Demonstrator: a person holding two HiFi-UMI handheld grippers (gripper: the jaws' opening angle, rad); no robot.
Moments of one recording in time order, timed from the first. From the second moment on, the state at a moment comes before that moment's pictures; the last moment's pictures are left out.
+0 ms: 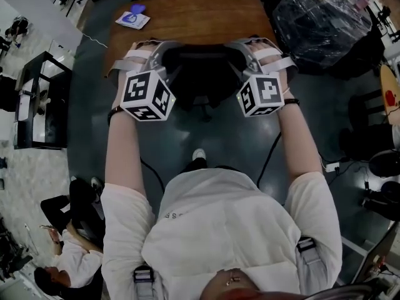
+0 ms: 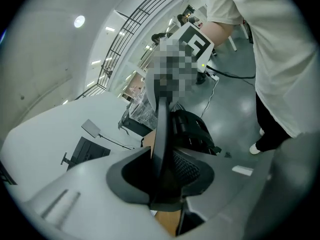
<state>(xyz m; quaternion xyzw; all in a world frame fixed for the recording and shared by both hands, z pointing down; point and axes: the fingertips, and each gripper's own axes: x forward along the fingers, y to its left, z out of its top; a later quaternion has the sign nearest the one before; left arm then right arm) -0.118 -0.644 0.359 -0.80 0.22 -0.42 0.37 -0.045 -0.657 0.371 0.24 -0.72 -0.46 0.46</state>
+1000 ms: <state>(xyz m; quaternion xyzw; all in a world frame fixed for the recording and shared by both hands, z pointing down) -0.108 -0.525 0.362 -0.81 0.25 -0.42 0.32 -0.037 -0.539 0.374 0.23 -0.73 -0.47 0.44</state>
